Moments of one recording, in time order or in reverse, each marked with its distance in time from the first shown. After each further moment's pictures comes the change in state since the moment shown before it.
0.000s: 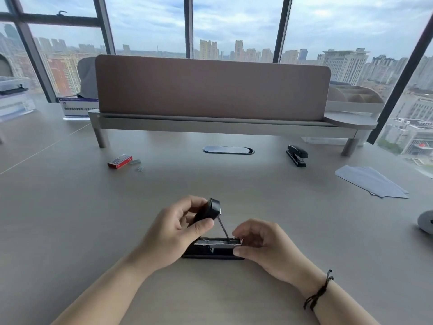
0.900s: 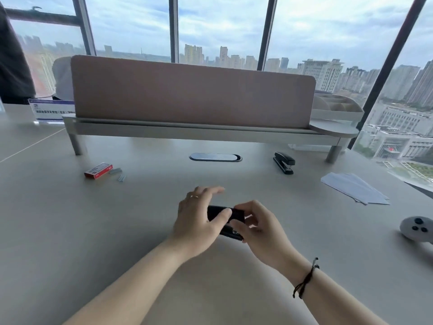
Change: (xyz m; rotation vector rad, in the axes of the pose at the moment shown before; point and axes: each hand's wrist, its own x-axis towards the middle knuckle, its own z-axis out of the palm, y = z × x) left_hand 0.069 -0.017 0.046 0.483 0.136 0.068; right_hand 0.042 0.003 -0.010 -0.010 0.288 0.008
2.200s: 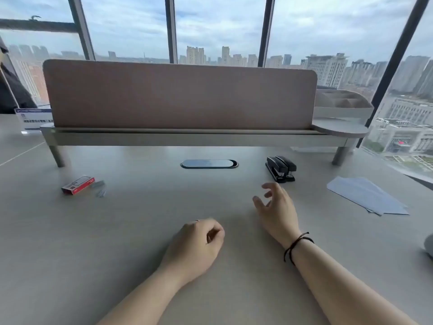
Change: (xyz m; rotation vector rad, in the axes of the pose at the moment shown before) left_hand 0.029 -0.013 0.046 0.135 -0.095 -0.172; right_hand 0.117 0.081 -0.039 -0.327 0.337 0.060
